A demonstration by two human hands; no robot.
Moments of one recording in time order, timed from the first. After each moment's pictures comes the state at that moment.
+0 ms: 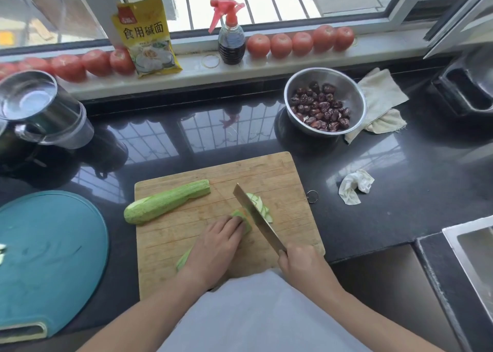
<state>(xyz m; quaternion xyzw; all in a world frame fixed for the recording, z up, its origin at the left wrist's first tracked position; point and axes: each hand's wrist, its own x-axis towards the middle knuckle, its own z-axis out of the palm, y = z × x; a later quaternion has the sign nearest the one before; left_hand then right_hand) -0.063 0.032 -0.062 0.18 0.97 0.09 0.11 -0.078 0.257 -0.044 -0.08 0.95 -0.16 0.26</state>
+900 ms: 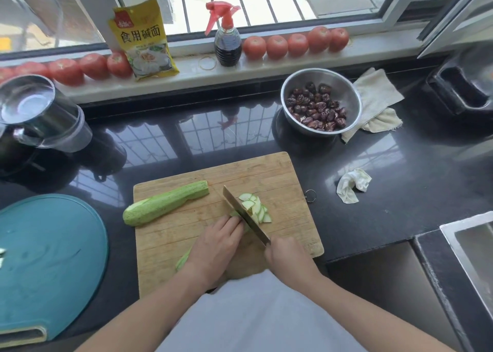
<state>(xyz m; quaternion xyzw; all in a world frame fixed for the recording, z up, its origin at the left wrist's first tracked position) -0.072 0.038 -0.054 0.21 0.97 0.07 0.11 -0.090 0.232 -0.060 -0.09 0.94 -0.14 0.29</state>
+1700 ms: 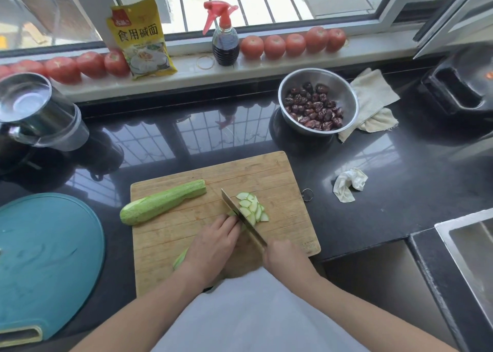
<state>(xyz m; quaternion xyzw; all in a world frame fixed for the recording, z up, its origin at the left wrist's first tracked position) -0.069 0.033 -0.076 0.22 0.97 0.06 0.09 -0.084 0.232 -0.057 -0.11 0.94 -0.11 0.31</state>
